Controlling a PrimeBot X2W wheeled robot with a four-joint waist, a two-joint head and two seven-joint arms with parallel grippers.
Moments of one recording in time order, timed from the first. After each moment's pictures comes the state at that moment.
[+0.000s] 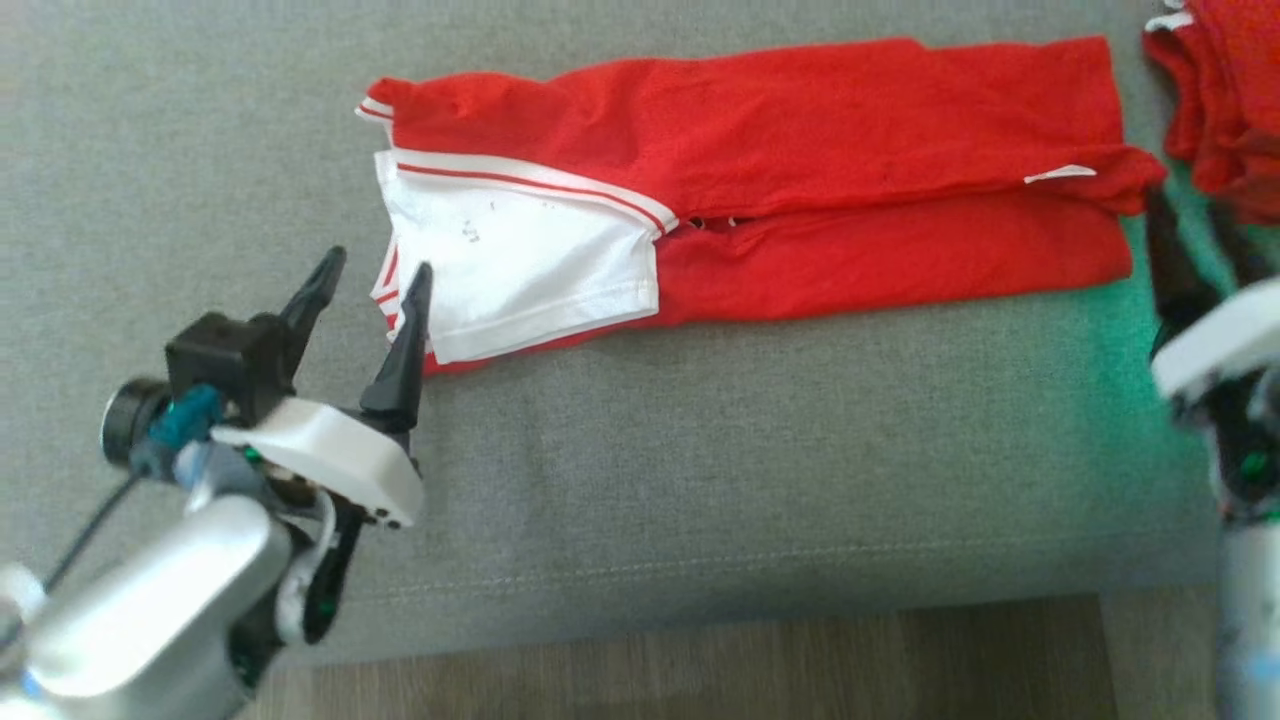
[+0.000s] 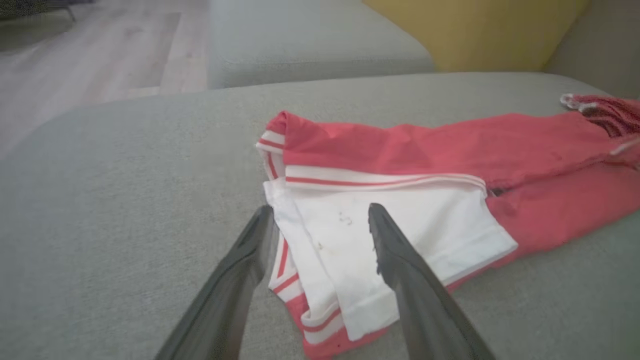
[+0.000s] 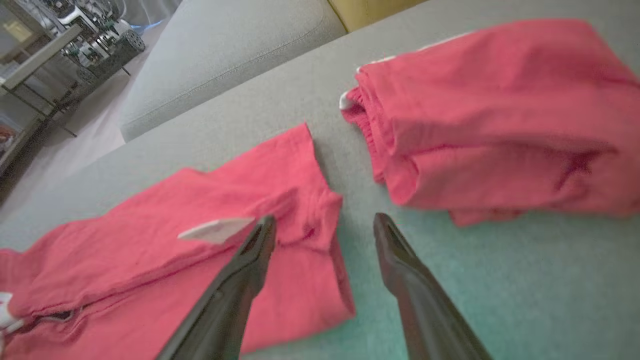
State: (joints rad) left arm -0.54 0.68 -0.97 -0.08 -0.87 0.52 -0.25; right arm -0.39 -0.17 -0.24 0.23 0.52 0.13 0.26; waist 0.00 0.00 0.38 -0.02
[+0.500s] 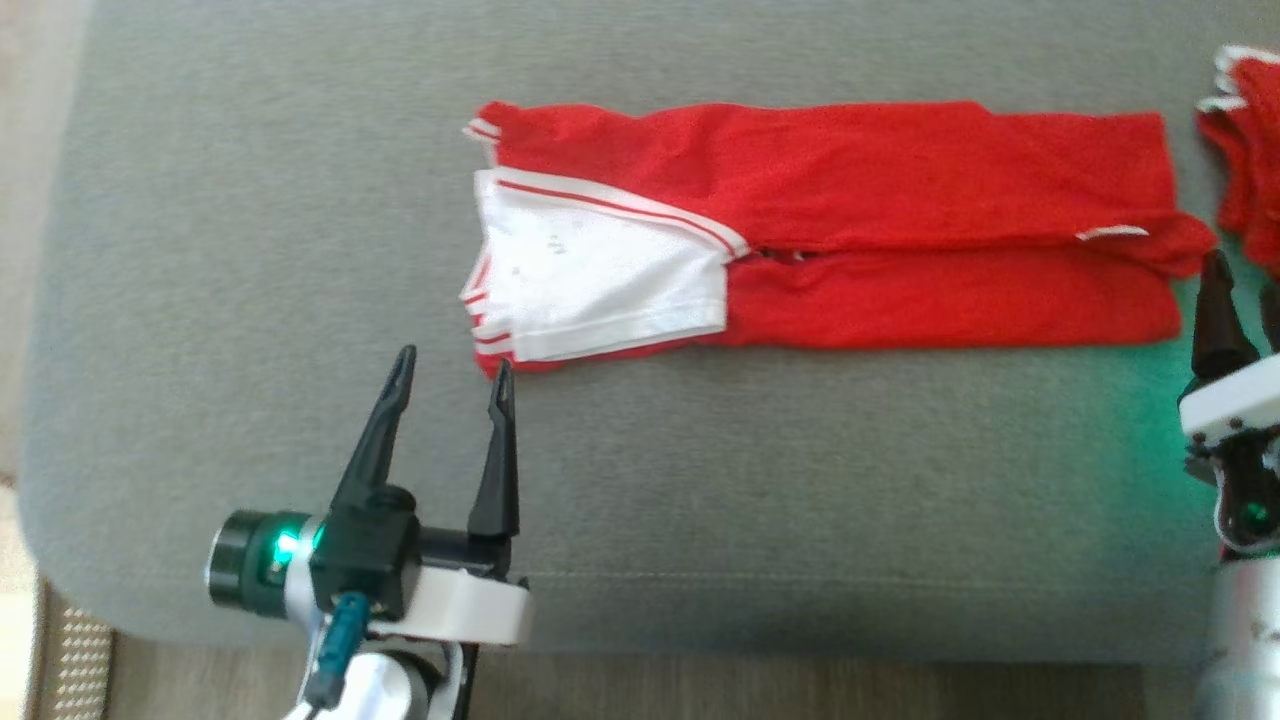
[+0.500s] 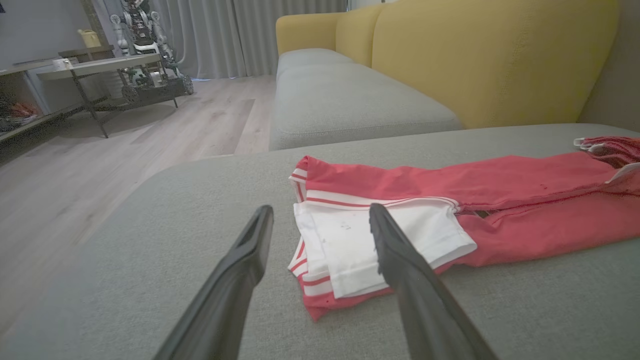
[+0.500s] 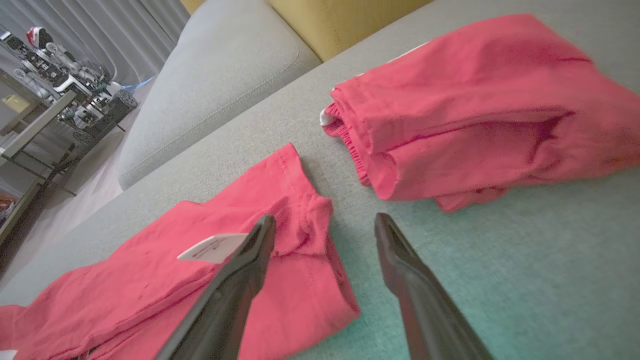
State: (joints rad) left arm -0.17 0.38 -0.71 -0.15 -0.33 0.58 -0.25; right arm -0.35 -0.06 -0.42 0.30 0.46 0.13 0.14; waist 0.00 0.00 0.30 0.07
